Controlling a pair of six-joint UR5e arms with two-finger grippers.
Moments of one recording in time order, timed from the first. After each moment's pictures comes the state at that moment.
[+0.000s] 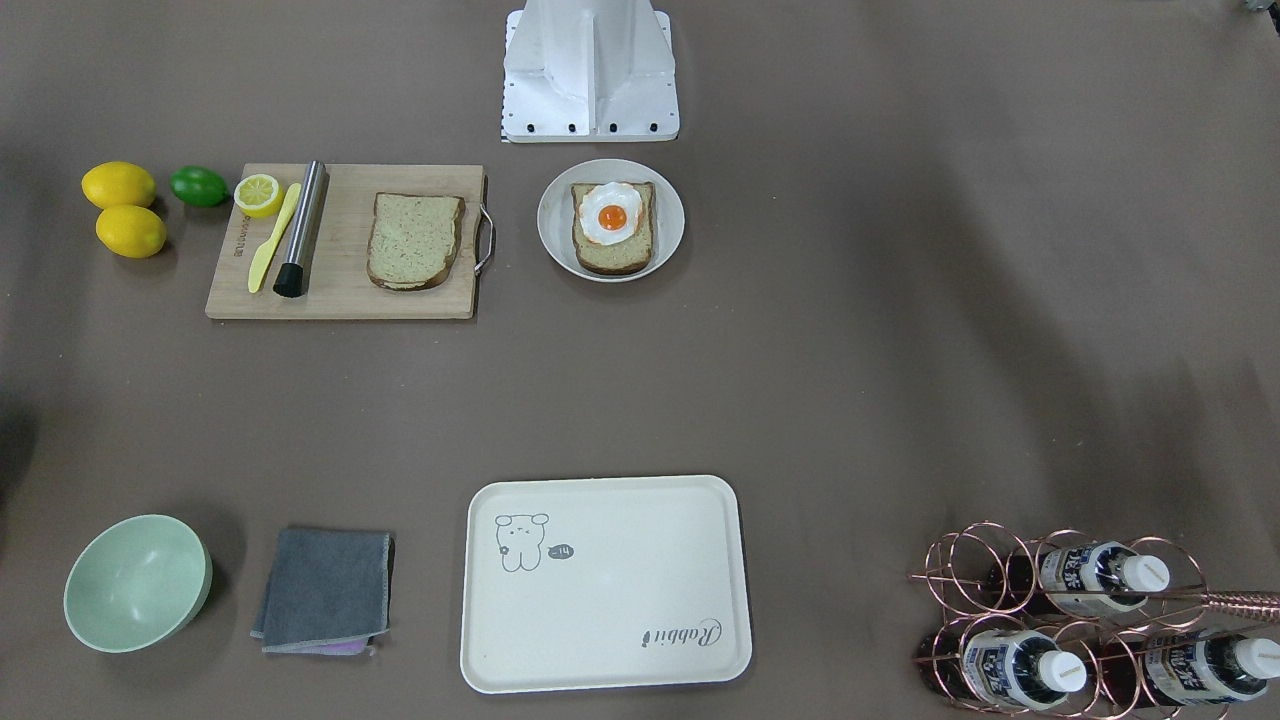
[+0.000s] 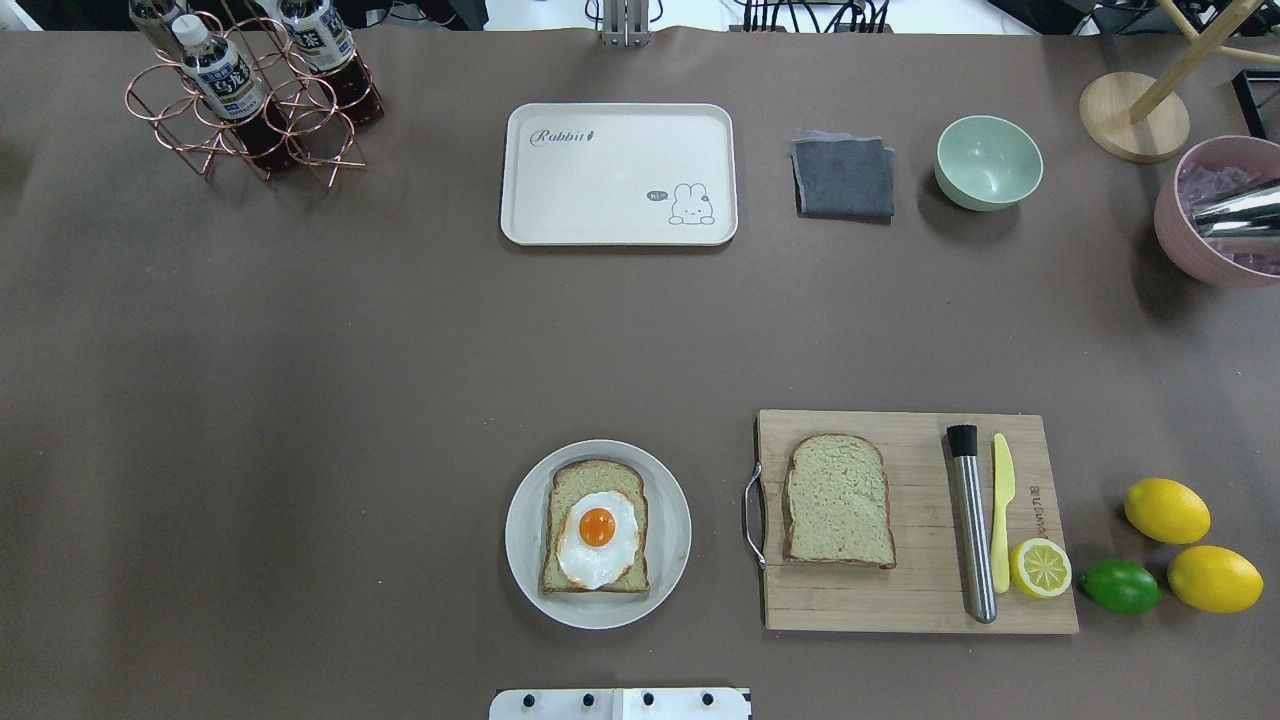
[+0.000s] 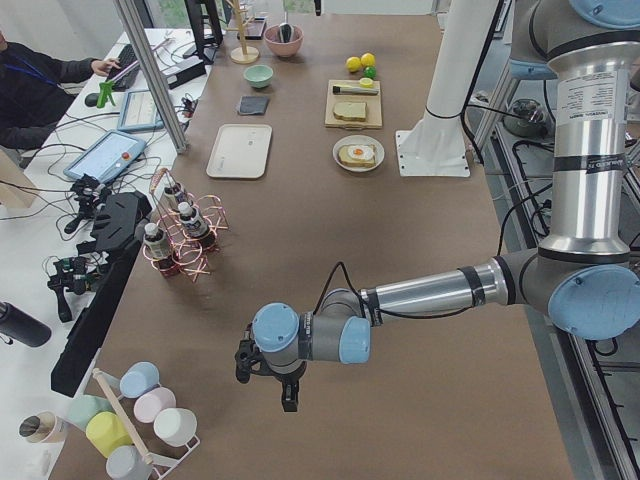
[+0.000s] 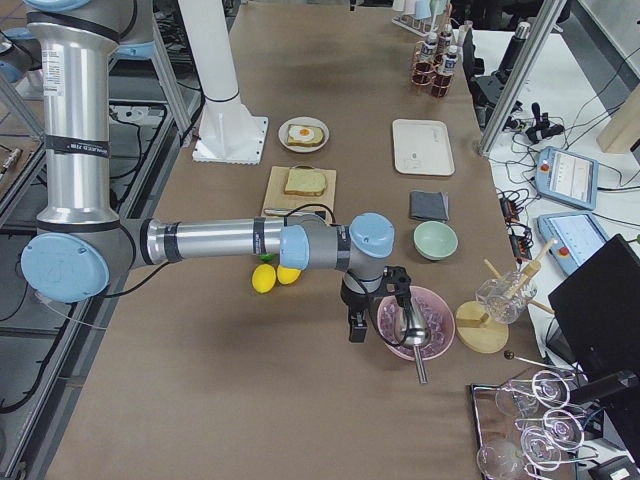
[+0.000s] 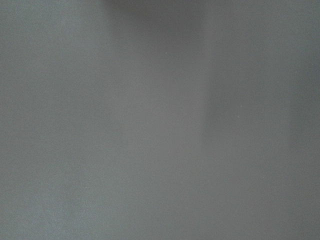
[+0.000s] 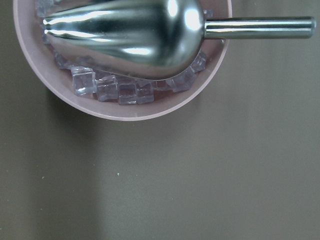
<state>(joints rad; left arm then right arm) -1.53 -1.52 -1.37 -1.83 -2.33 -0.08 1.48 -1.62 1.70 -1.63 2.22 0.00</state>
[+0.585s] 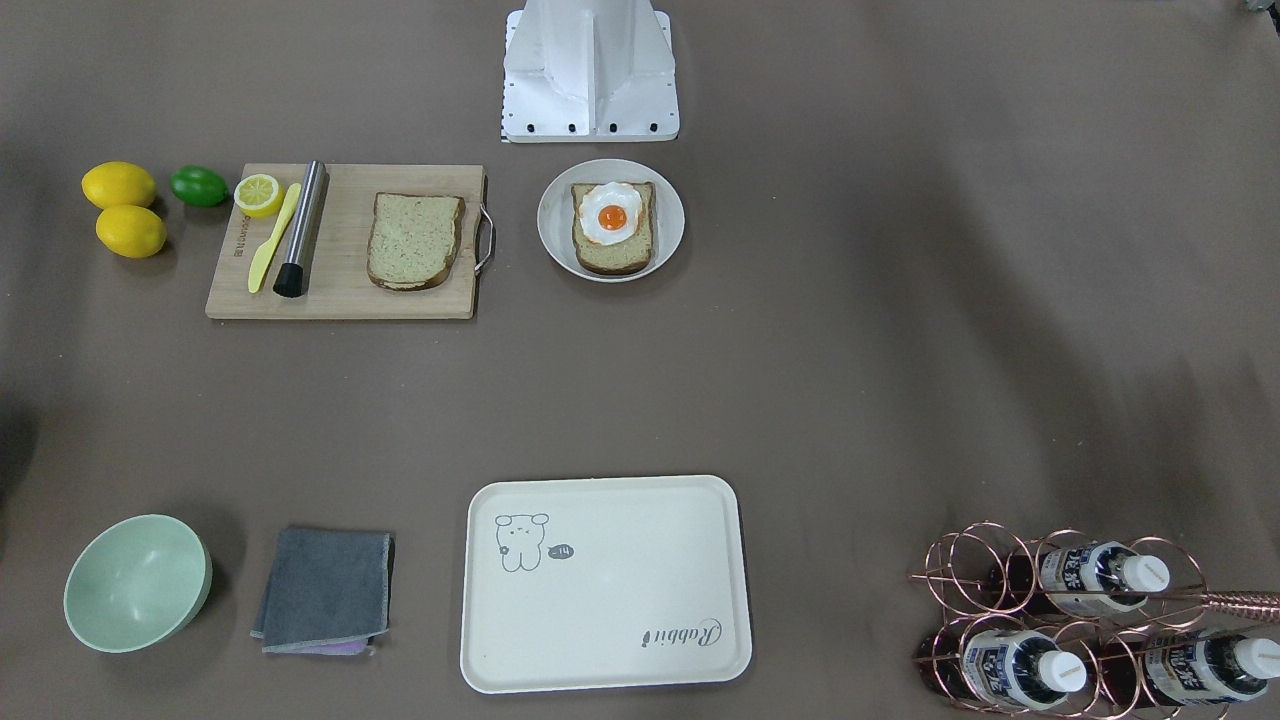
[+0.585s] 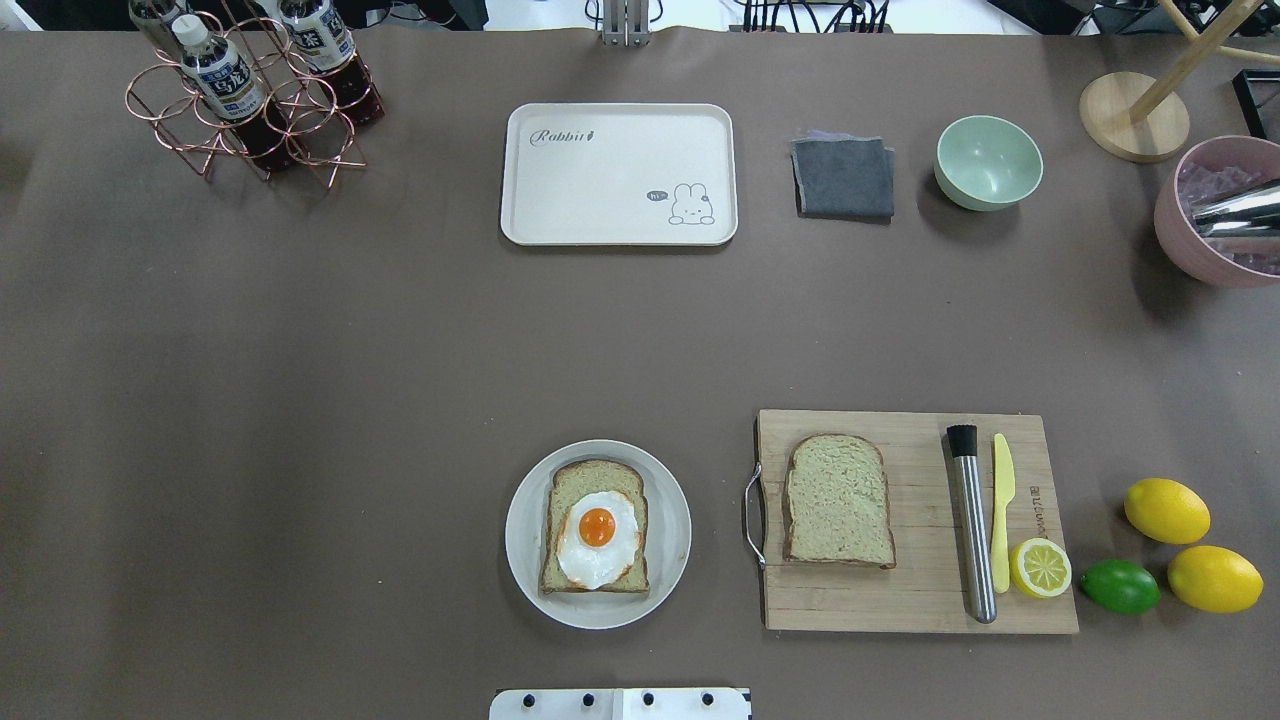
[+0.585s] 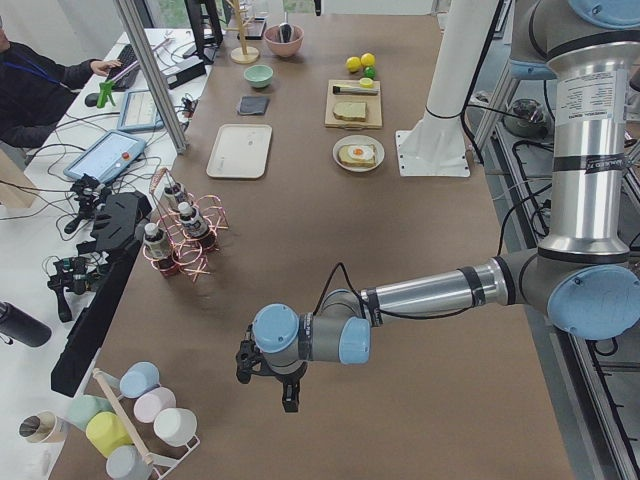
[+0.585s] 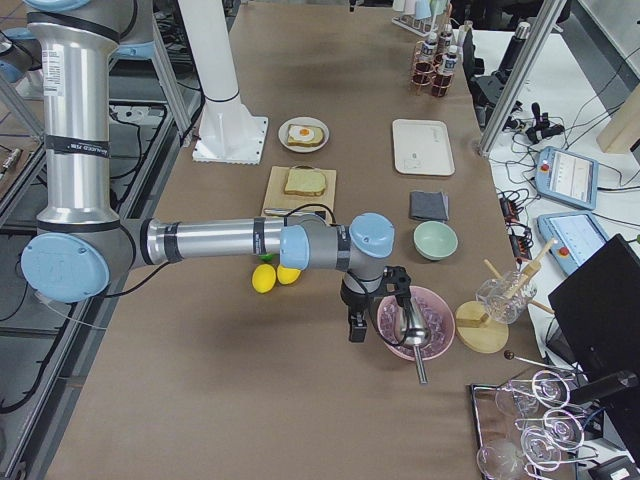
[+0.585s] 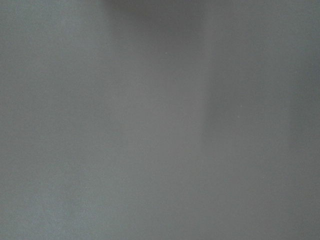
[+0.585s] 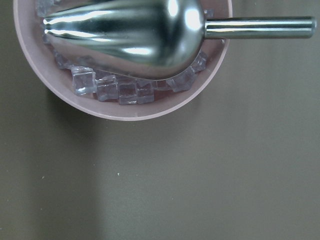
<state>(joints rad) -1.52 -1.52 -1.36 -1.83 -2.33 -0.08 1.48 -1.62 1.70 -1.63 2.22 0.00</state>
